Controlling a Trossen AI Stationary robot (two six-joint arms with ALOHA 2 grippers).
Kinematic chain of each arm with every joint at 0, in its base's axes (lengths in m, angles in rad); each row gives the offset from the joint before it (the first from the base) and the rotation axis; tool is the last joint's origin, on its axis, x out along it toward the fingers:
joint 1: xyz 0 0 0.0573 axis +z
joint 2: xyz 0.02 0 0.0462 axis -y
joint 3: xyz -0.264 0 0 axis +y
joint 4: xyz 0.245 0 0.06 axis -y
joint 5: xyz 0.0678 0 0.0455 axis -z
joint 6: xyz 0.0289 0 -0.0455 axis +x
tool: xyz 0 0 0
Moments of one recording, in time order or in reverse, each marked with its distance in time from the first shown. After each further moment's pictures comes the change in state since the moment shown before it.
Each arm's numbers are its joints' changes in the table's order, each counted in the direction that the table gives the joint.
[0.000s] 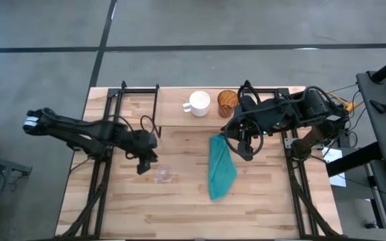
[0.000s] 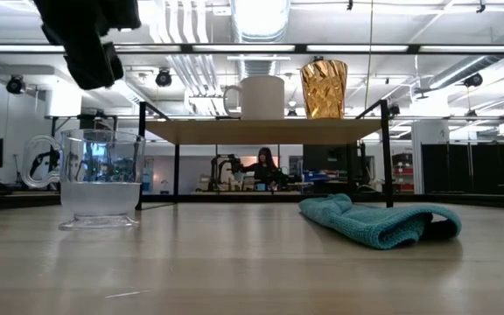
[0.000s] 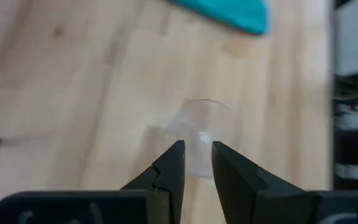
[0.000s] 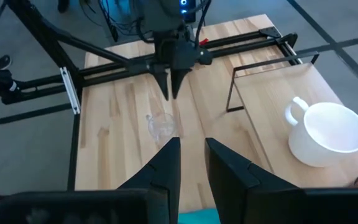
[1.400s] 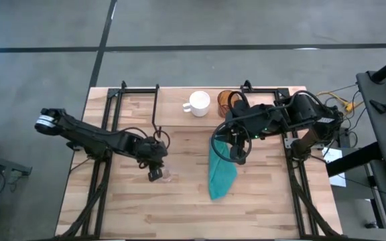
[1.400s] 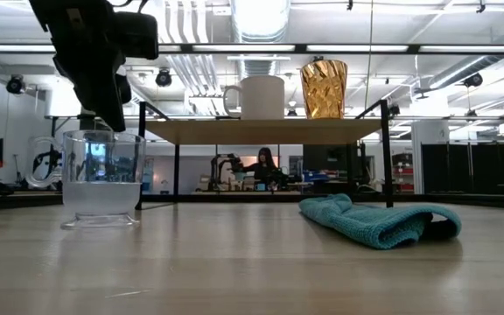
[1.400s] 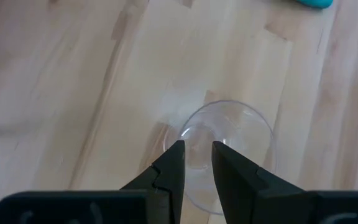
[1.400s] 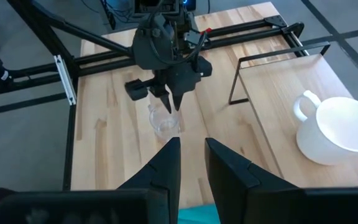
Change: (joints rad) left arm -0.084 -0.237 -0.014 0.071 -0.122 -0.103; right arm 0.000 -0.049 0.000 0.000 -0.011 0.000
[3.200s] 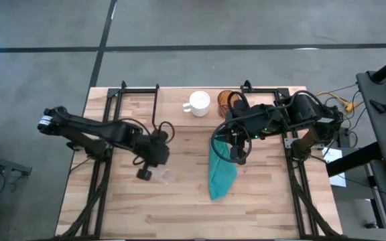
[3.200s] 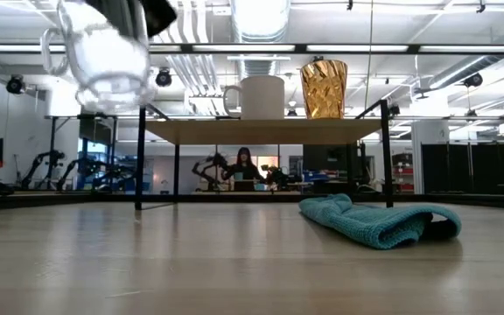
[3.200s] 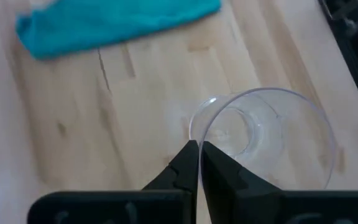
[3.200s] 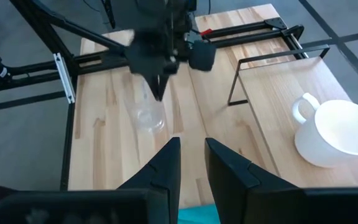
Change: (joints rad) left arm 0.011 -0.047 -0.379 -0.298 0.092 0.633; right arm 0.000 0.000 0.000 0.001 0.001 -0.021
